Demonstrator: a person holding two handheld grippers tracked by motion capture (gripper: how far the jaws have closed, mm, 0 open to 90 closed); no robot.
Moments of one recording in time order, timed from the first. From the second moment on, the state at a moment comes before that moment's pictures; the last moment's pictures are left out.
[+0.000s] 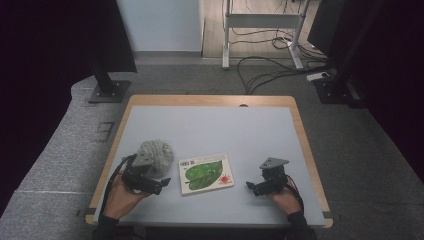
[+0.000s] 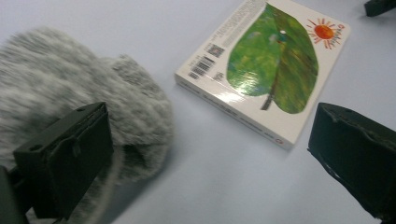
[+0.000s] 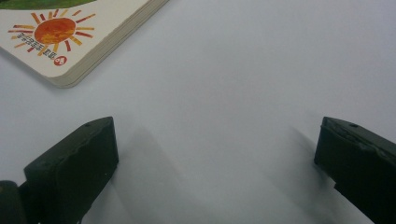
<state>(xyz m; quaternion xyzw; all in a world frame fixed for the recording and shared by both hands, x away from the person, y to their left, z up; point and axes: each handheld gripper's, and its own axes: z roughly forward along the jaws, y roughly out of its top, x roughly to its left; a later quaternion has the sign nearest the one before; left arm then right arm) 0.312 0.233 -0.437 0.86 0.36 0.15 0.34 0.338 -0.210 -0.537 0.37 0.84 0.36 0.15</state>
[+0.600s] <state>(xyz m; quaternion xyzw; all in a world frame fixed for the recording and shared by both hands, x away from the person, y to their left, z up) 0.381 0.256 -0.457 0.84 0.41 0.16 0.31 0.337 -0.210 -0.538 0.37 0.84 0.36 0.15</state>
